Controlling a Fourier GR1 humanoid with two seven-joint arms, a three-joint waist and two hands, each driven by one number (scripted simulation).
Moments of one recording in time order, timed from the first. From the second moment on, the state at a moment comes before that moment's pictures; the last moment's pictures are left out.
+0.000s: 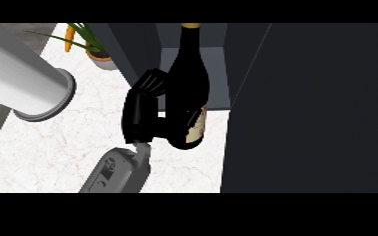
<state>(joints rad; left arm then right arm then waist) -0.34 0.00 -0.37 -1.48 0.35 0.56 -0.12 0.14 -0.16 0.24 -2.52 -0.11 0.08 0.47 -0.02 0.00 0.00</state>
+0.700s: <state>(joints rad) -0.47 0.00 -0.44 -1.12 0.51 0.61 -0.33 0.18 -0.13 0.25 -2.51 -0.11 0.12 0.44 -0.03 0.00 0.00</state>
